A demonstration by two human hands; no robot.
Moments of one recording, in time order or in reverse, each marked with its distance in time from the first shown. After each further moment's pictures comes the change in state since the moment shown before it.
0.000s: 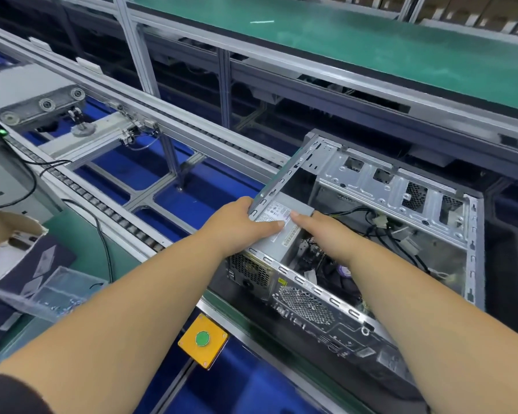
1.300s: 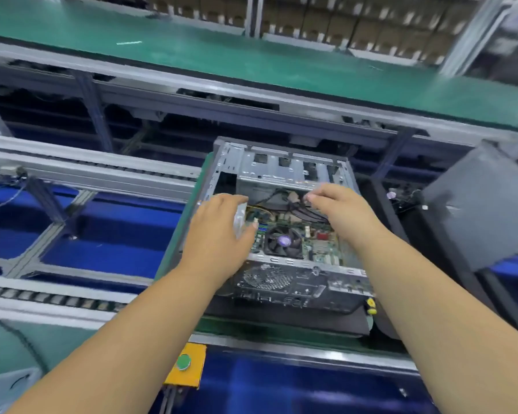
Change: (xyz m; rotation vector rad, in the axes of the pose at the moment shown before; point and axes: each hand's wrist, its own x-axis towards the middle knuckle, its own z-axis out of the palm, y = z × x) left_hand -0.050 0.029 0.010 0.074 0.145 0.691; right_hand -0.145 -0.019 -0.027 0.032 0.789 0.045
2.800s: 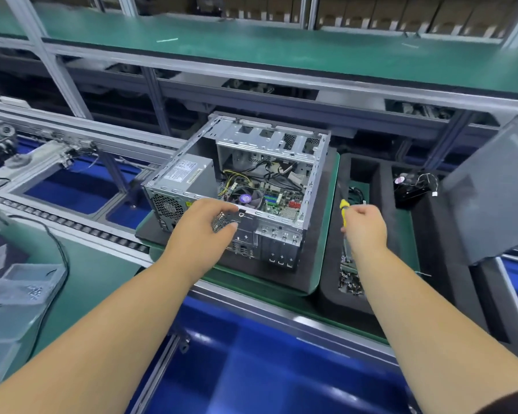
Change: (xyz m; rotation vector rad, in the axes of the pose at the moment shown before) left_hand -0.104 0.133 0.064 -0.026 0.056 -0.246; right_hand -0.015 0.180 -0.102 0.132 0.194 0.209
